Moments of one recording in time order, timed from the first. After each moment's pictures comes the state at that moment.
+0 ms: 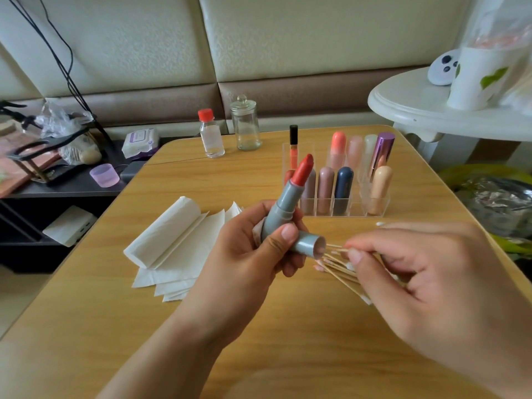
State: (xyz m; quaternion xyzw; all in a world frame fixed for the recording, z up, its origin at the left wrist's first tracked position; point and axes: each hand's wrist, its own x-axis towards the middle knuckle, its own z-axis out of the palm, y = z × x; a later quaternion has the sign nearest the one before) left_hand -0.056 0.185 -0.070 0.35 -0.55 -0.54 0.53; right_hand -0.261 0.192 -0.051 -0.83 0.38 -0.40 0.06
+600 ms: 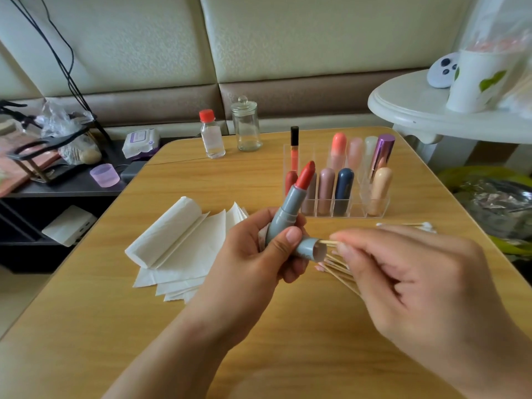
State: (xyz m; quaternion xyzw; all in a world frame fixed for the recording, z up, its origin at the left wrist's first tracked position) left_hand -0.060 0.186 -0.073 0.38 -0.54 -0.54 0.52; right_hand -0.251 0.196 -0.058 -0.82 0.38 -0.44 0.00
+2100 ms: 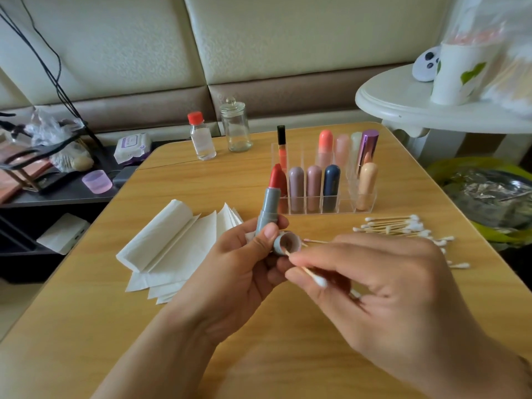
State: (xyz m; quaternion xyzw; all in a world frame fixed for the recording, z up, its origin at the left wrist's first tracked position) left_hand -0.057 0.181 -0.073 0.33 -0.38 -0.70 0.50; right_hand -0.237 0.202 -0.065 -0.81 0.31 -0.49 0.06
